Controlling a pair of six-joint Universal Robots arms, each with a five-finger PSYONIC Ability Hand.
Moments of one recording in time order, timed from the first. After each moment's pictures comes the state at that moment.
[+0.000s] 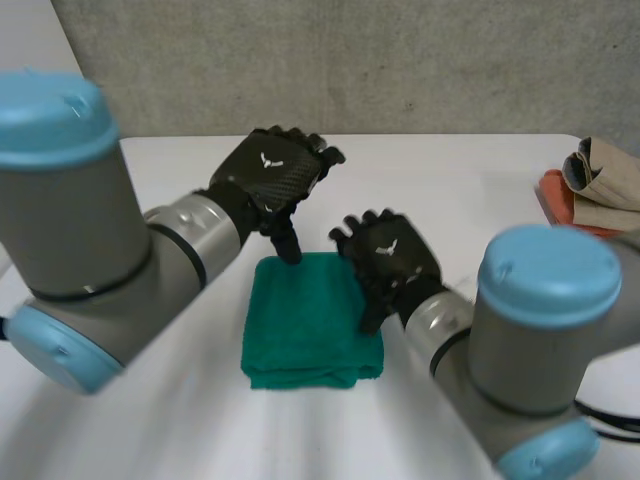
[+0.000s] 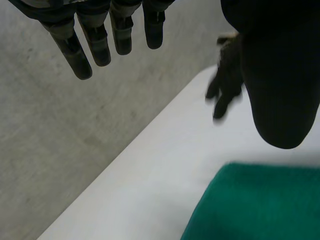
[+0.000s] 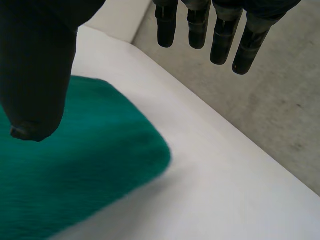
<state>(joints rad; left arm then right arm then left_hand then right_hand) 4.10 -1.91 -1.29 3.07 -1.43 3.49 2.25 -1.17 1.56 -0.18 1.55 2.84 0.19 0.20 0.21 0.21 0.05 0.18 0.22 0.21 0.23 0.06</state>
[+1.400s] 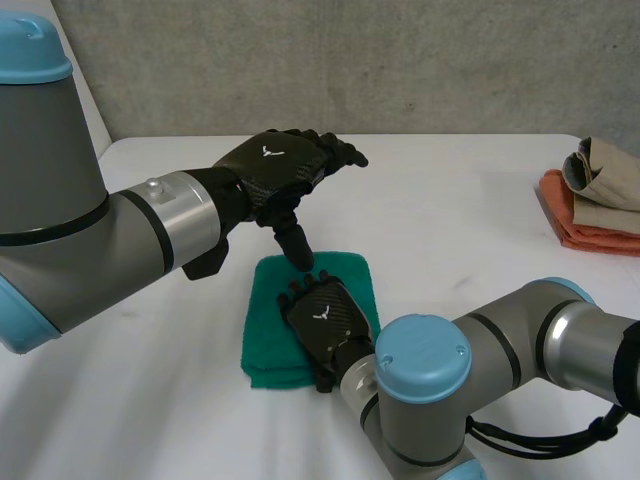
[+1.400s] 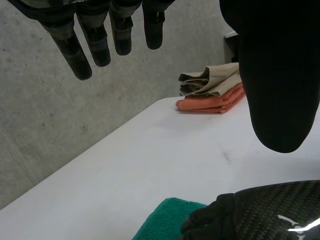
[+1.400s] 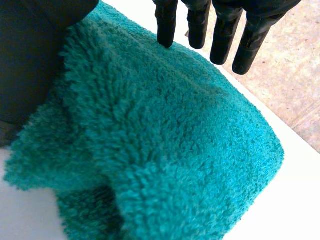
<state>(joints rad) 4.18 -1.92 -1.16 2.86 -1.16 3.32 2.41 -0.86 1.50 -0.39 1.57 2.75 0.19 0.20 0.21 0.21 0.05 0.19 0.22 0.22 0.23 0.05</state>
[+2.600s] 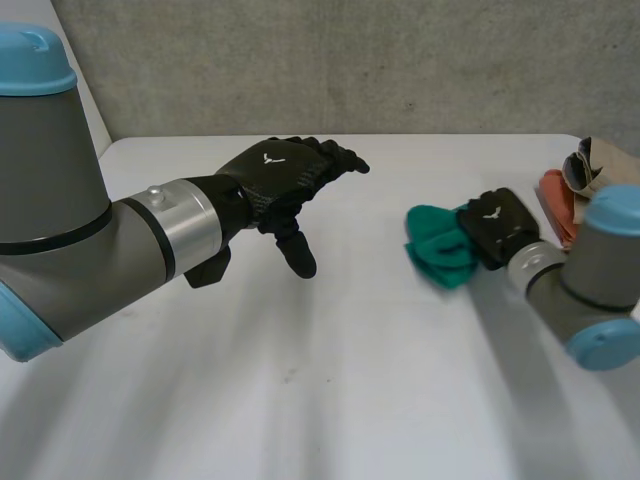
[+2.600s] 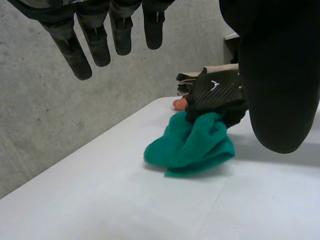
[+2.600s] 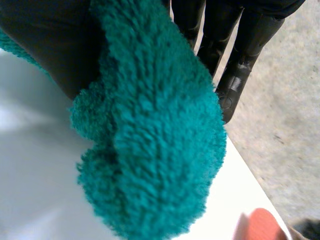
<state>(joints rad) 4.18 -1.91 -1.19 2.87 -1.16 3.29 1.81 -0.92 1.43 -0.31 1.34 2.43 0.19 0.21 0.21 0.21 0.05 0.90 1.17 1.15 1.18 0.92</state>
